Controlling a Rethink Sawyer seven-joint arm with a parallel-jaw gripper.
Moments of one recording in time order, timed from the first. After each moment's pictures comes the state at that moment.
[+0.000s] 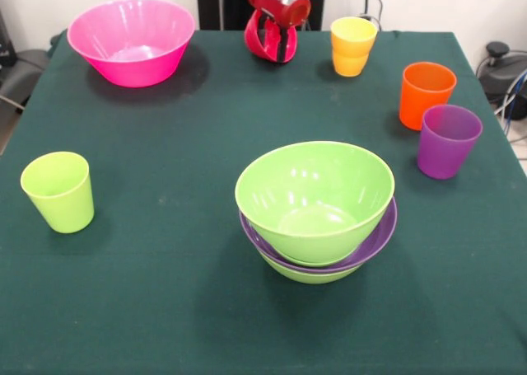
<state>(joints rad) -0.34 -0.48 -0.05 2.30 0.06 -0.34 2.26</state>
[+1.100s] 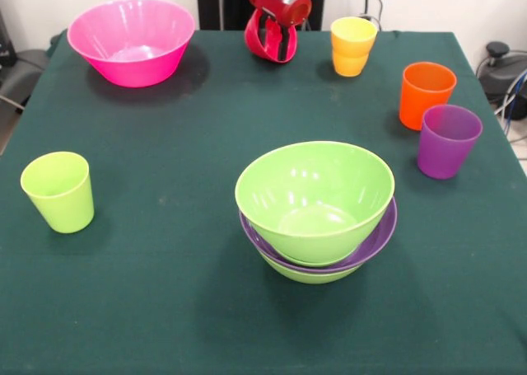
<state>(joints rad) -0.34 -0.47 -0.05 2.30 0.04 -0.34 2.26</state>
